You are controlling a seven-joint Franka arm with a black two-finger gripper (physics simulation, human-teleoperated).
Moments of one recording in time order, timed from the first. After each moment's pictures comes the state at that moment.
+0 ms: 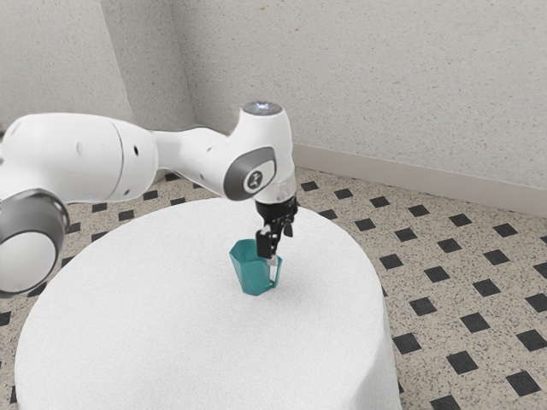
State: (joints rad) arm -0.36 0.49 0.14 -1.64 -0.03 2.16 -1.90
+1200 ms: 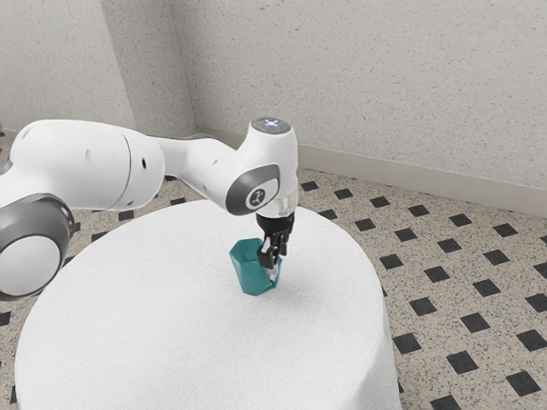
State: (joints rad) arm -0.38 0.50 0.14 -1.68 0.05 2.19 -1.99
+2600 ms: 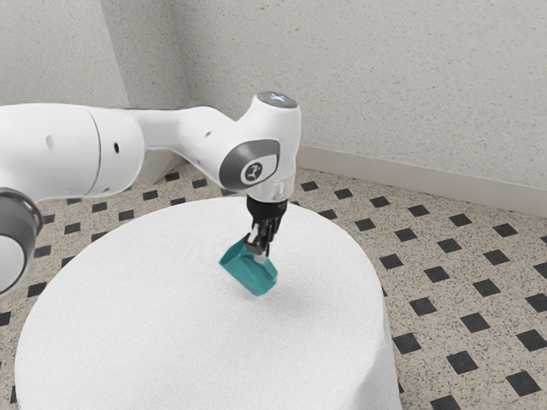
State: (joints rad) arm -0.43 0.38 0.16 -1.68 0.10 1.93 -1.98
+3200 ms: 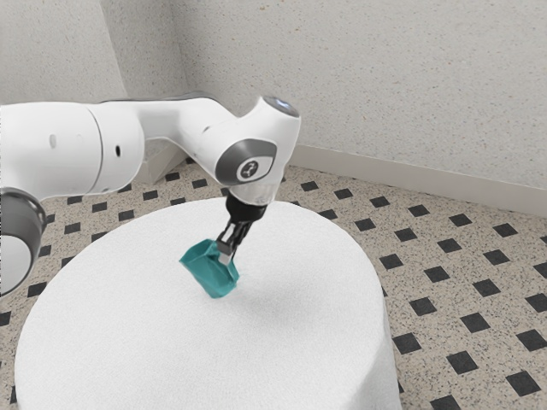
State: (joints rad) arm -0.44 0.40 0.20 -1.66 0.21 1.72 -2.00
